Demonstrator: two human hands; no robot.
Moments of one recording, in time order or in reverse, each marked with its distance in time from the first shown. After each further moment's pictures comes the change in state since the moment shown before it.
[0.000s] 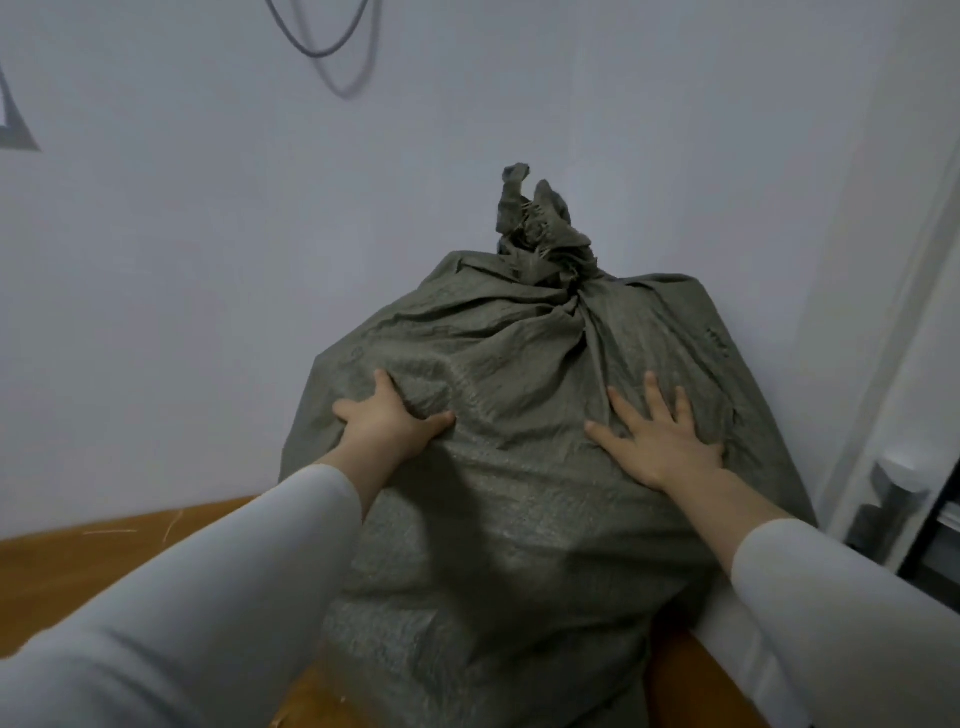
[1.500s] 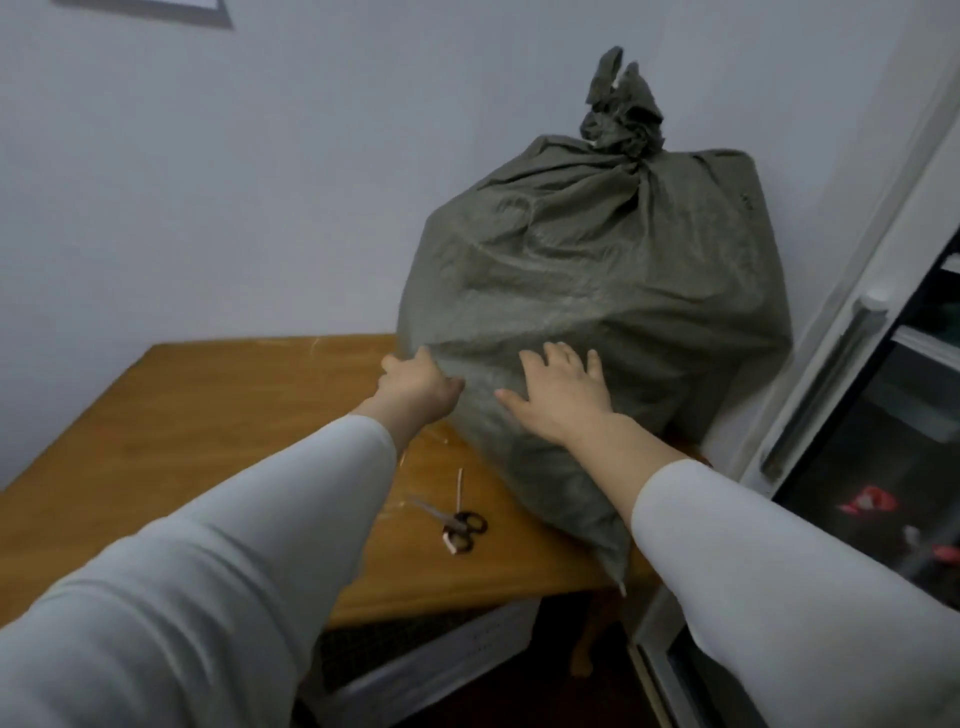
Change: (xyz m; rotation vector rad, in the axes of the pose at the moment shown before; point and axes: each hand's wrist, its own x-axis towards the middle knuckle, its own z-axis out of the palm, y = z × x) left_hand -0.229 -0.156 -0.038 0.295 -0.100 -0.021; right_hand -0.276 -0.111 0.080 -0.156 0.038 -0.429
